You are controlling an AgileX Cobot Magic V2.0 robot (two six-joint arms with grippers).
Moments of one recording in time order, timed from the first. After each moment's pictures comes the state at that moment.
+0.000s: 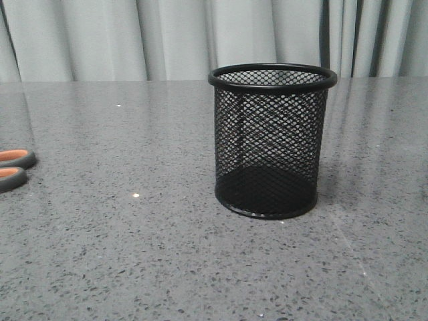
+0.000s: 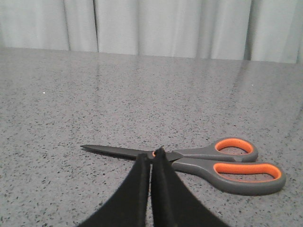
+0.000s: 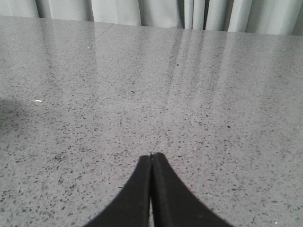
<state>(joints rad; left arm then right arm) -0.03 0.00 0.00 -0.09 0.17 0.01 0.09 -0.01 0.01 0.00 0.22 -0.07</state>
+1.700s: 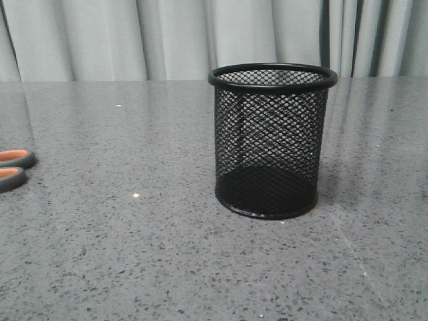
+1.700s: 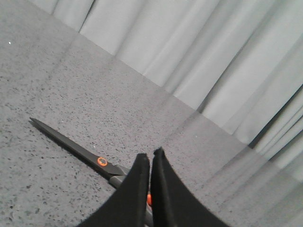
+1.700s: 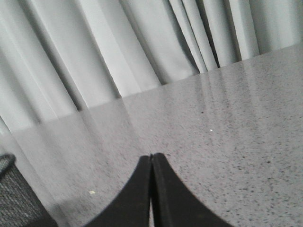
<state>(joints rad) -0.03 0.00 0.00 -0.67 0.11 0.01 0.09 -0.01 0.01 0.42 0.00 -0.07</state>
